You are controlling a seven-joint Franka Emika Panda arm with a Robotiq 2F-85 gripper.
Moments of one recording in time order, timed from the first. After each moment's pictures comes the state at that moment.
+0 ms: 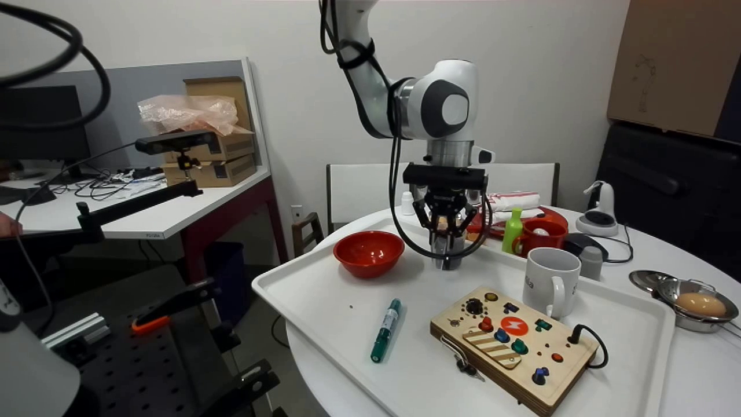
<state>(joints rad) -0.08 0.83 0.06 -1.71 -0.14 2.46 -0.34</state>
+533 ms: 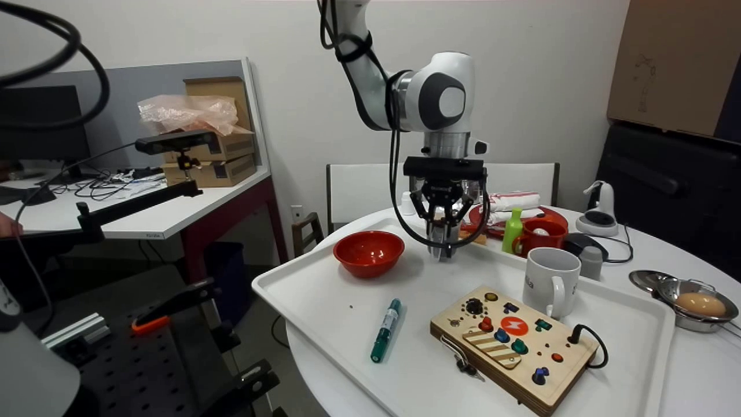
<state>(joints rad) -0.08 0.82 0.09 -1.70 -0.14 2.45 -0.40</state>
